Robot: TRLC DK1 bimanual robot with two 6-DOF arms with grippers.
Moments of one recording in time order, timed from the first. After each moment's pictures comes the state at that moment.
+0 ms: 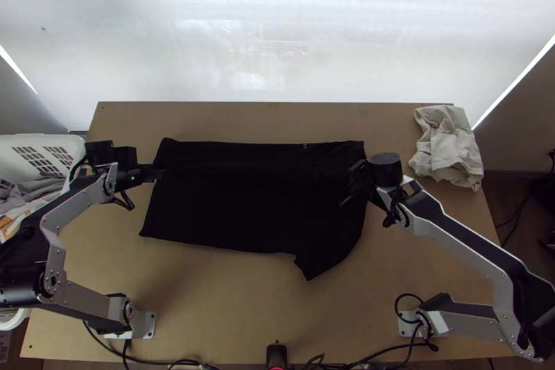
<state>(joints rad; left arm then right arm) 0.18 1.59 0.88 -0.11 0.33 0.05 0.46 1.36 0.80 -0.15 0.07 -0.33</state>
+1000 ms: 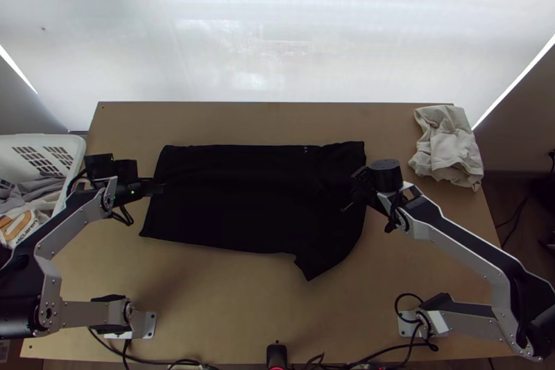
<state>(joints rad) 0.16 1.43 0.76 -0.18 0.33 0.04 0.45 1.37 0.74 -0.14 0.08 -0.33</state>
